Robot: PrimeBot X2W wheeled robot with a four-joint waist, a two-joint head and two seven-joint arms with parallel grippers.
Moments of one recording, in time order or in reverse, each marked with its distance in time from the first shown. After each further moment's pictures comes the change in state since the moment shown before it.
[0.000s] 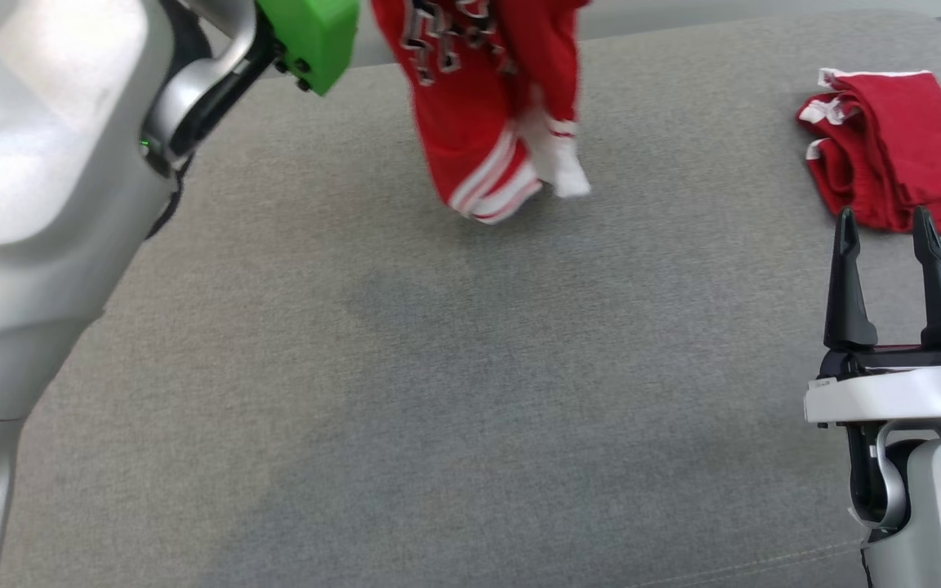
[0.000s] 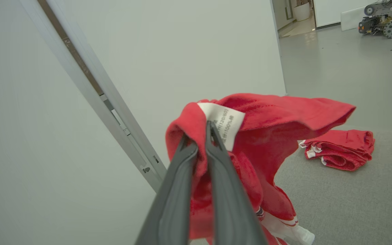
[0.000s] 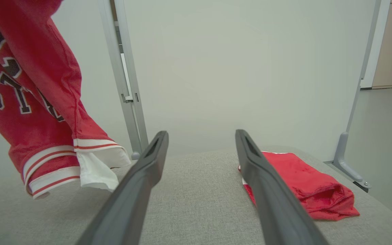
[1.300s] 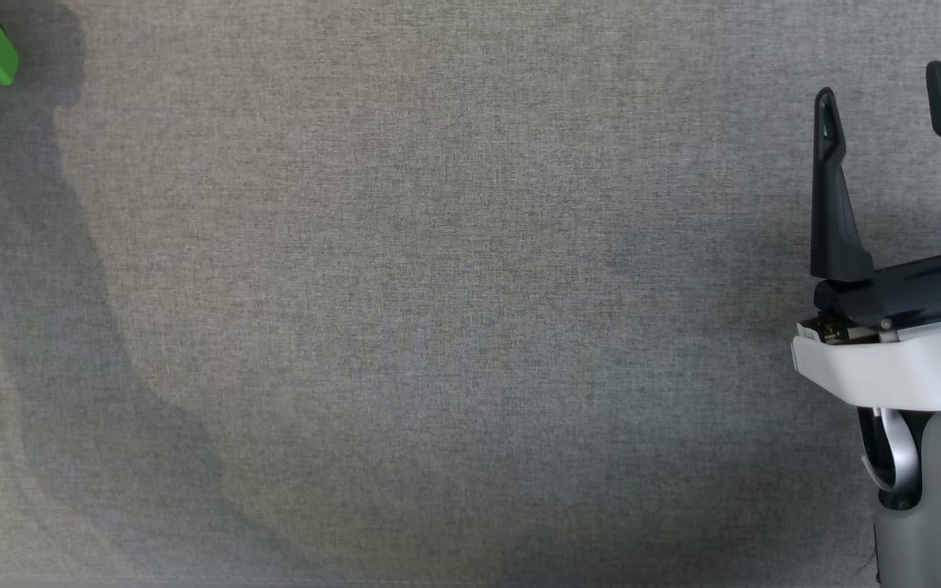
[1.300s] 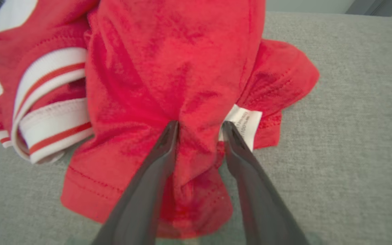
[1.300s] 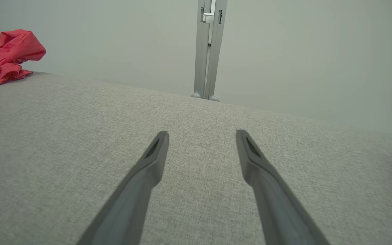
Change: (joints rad) left arm 0.102 0.008 0.565 0.622 0.150 0.000 0.052; right arm -0.068 -0.016 0.130 -0.404 -0.226 0.000 0.172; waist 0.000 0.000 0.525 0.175
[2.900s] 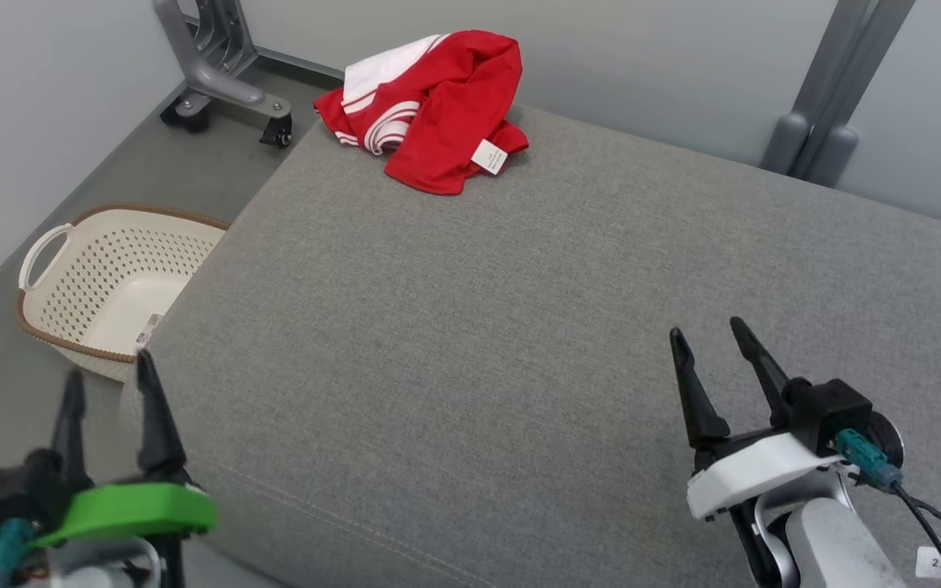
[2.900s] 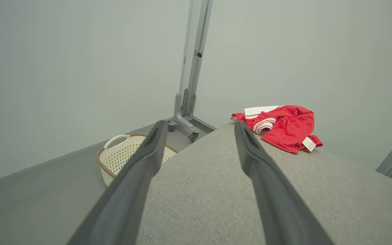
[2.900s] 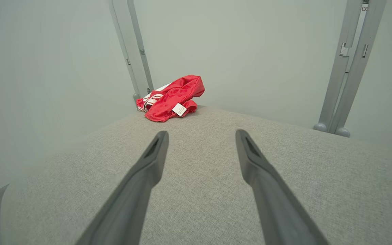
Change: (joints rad) left arm 1.189 -0.326 0.327 -0.792 0.211 0.160 -0.476; right arm 0.125 0.019 0.127 0.642 0.261 0.000 -0.173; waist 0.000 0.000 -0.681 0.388
